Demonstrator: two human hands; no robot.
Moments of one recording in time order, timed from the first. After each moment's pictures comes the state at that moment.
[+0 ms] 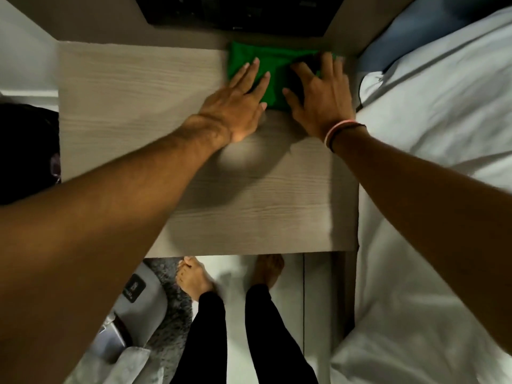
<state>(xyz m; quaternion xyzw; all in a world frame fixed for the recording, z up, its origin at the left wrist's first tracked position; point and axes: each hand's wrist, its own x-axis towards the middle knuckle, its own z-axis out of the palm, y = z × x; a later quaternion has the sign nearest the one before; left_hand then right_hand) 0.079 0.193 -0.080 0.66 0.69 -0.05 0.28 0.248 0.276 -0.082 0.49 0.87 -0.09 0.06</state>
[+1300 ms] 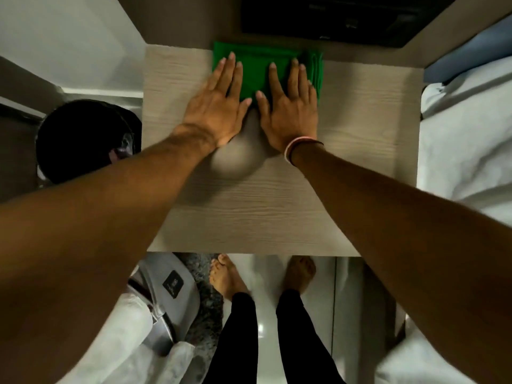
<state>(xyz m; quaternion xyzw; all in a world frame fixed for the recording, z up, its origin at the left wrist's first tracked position) -0.048 0.118 -0.097 0.61 0.77 -0.03 0.18 0.093 0.180 -0.106 0.52 0.84 -0.16 0.05</state>
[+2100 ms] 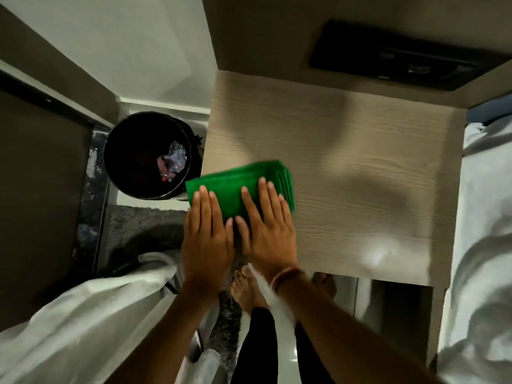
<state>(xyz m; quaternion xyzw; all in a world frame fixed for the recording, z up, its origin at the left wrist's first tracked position) -0.019 -0.118 -0.108 0.47 0.88 0.00 0.09 0.082 -0.032 -0.103 0.40 0.89 -0.23 0.03</state>
